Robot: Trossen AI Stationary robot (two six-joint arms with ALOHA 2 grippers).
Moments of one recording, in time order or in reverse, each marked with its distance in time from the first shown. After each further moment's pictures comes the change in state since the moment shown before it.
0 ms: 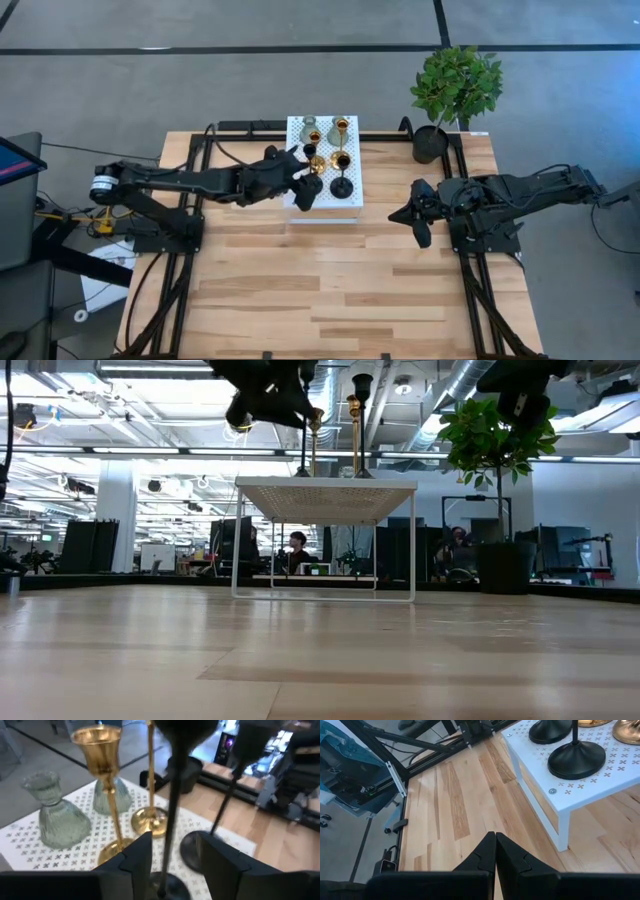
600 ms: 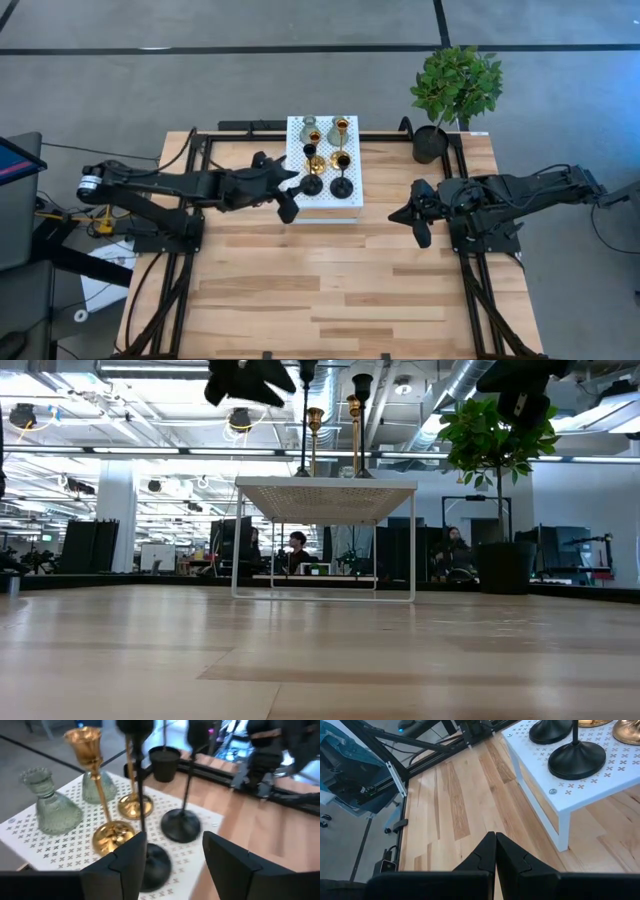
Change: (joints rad) left arm -0.099 -0.132 0.000 -0.176 0.006 0.000; right arm 0.000 0.000 0.000 0.002 0.000 0.000
